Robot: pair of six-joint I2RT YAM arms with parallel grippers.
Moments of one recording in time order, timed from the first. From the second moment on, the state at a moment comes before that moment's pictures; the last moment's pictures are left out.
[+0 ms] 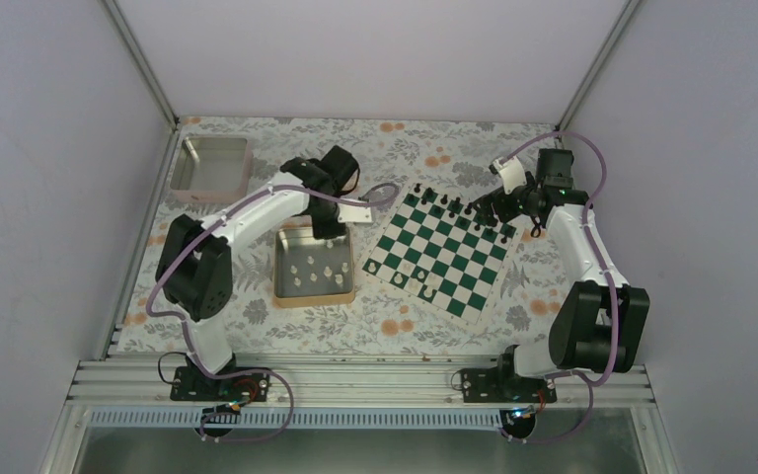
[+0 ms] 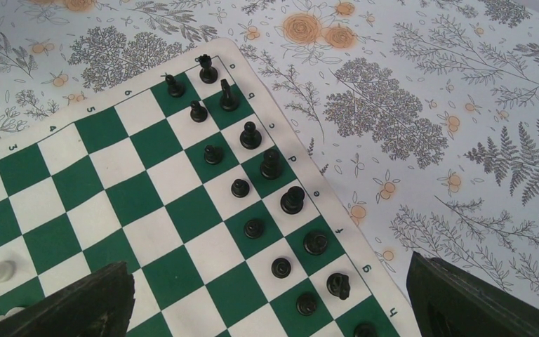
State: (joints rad) left arm -0.60 1.84 1.48 -0.99 0.03 0.82; right arm -0.10 1.43 1.10 -0.57 -0.41 -0.53
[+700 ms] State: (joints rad) left arm -0.92 2.00 1.73 -1.12 0.02 0.77; right arm -0.10 1.43 1.10 -0.57 -0.39 -0.52
